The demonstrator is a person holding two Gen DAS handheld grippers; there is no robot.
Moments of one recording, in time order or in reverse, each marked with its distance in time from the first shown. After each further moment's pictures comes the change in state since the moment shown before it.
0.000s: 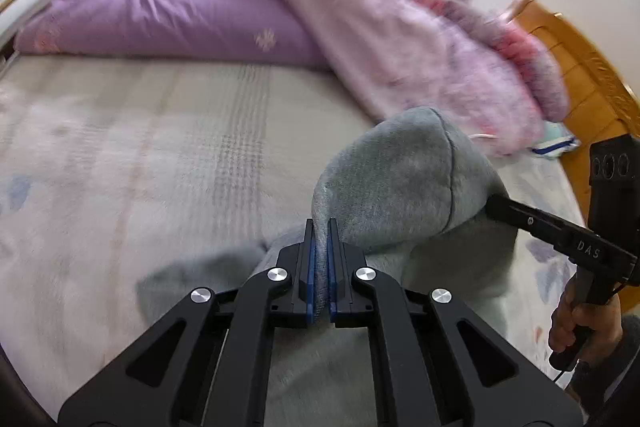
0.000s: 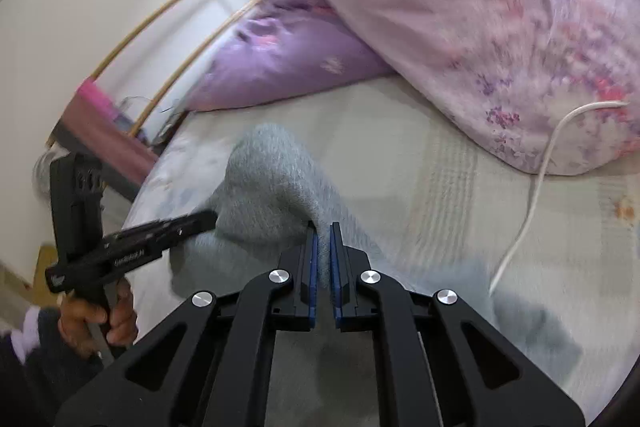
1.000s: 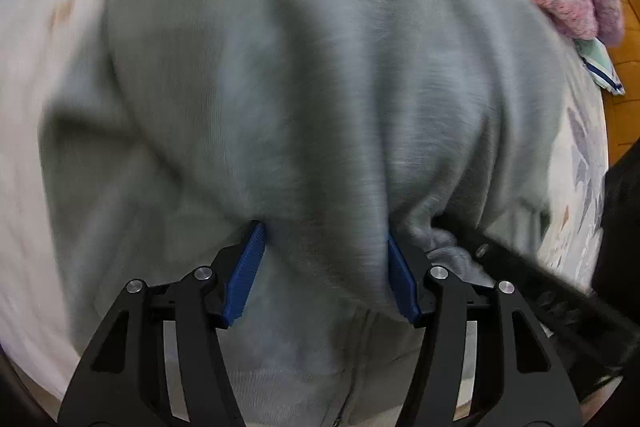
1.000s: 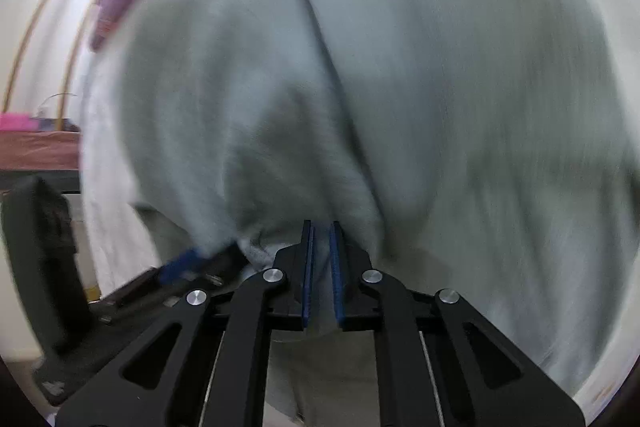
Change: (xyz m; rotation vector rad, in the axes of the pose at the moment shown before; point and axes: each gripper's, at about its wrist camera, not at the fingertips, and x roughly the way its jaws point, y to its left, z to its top) left arm 0.016 -0.032 -0.214 -0.251 0.542 0.105; right arm 0.045 0.024 -0.214 0.513 0.434 -0.223
